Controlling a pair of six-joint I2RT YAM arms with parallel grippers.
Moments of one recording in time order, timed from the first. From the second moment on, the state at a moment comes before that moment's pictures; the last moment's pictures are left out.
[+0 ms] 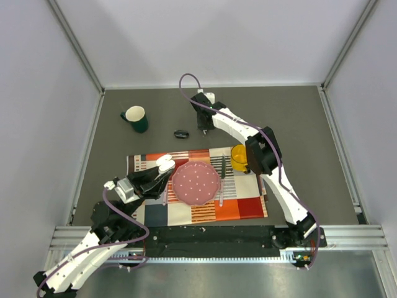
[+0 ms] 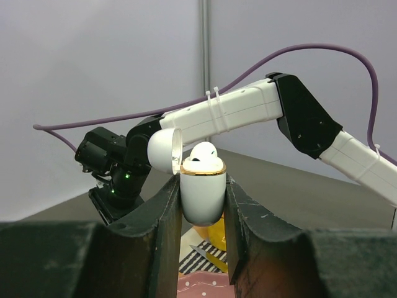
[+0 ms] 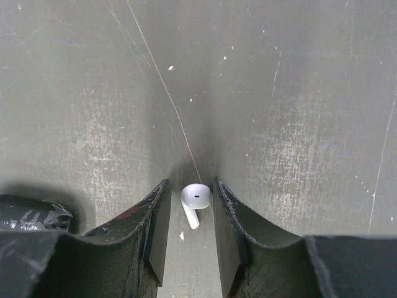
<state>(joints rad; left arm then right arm) -0.79 0.01 0.17 0.38 0.08 -0.02 0.67 2.53 2.27 -0.73 0.30 0.54</state>
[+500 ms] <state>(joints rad) -0.79 0.01 0.17 0.36 0.08 -0.02 0.67 2.53 2.26 -0.74 0.31 0.56</state>
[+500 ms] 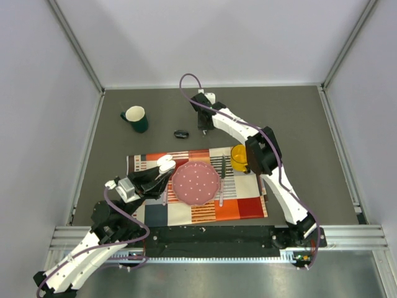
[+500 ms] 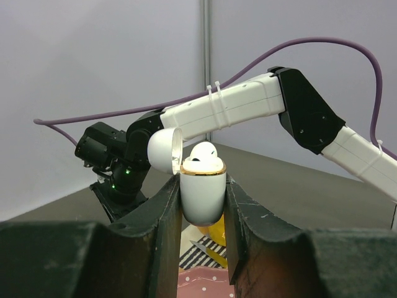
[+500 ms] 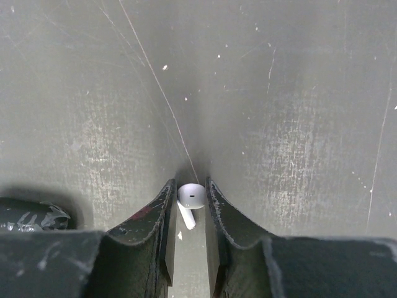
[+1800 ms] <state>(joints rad) -0.79 0.01 0.14 0.46 0.03 -0.02 1.04 1.25 0.84 0.46 0.44 0.64</state>
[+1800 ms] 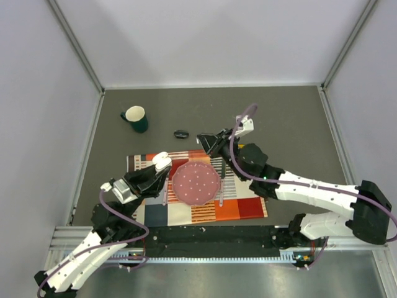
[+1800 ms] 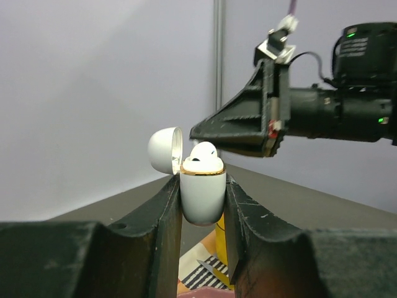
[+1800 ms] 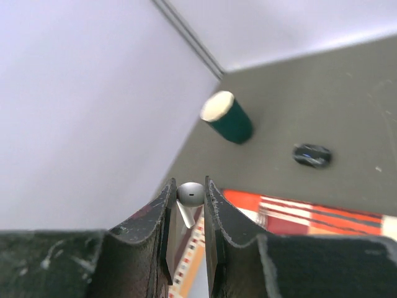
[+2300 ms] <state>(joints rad) -0.79 0.01 0.10 0.53 0.04 0.01 1.25 1.24 0.73 1.09 0.39 0.50</state>
